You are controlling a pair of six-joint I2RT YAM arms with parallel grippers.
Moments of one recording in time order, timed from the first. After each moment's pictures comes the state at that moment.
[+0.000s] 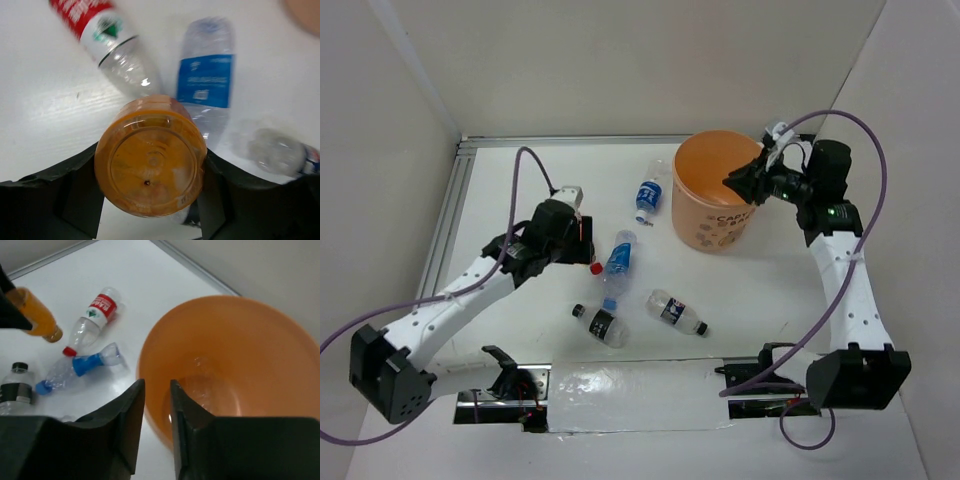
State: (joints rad) left arm -0.57 1.19 0.94 -0.57 -0.21 -0.44; right arm -0.05 1.20 1.25 -0.33 -0.88 -0.24
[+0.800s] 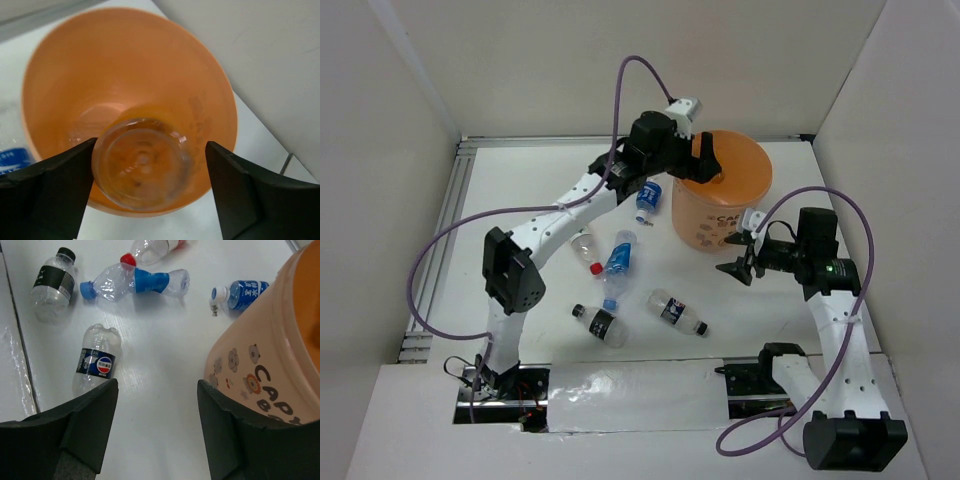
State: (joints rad) left arm -0.73 2.02 2.08 -0.31 0.15 -0.35; right arm -0.06 0.83 0.89 -0.78 -1.04 -0.89
